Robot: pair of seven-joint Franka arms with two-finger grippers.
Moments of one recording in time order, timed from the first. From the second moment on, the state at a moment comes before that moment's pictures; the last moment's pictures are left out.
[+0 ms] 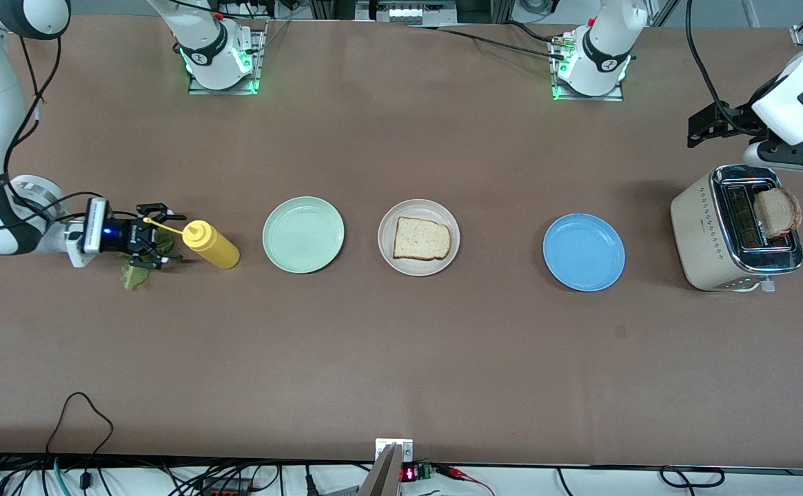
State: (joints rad) left arm -0.03 -0.05 -0.03 -1.65 0.02 1.44 0.04; right arm -0.44 0.81 -0.03 -1.77 1.04 1.47 -2.56
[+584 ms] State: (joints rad) left arm -0.03 -0.05 -0.03 -1.65 0.02 1.44 0.04; right arm -0.49 0.65 -0.05 -1.67 0.80 1.46 -2.20
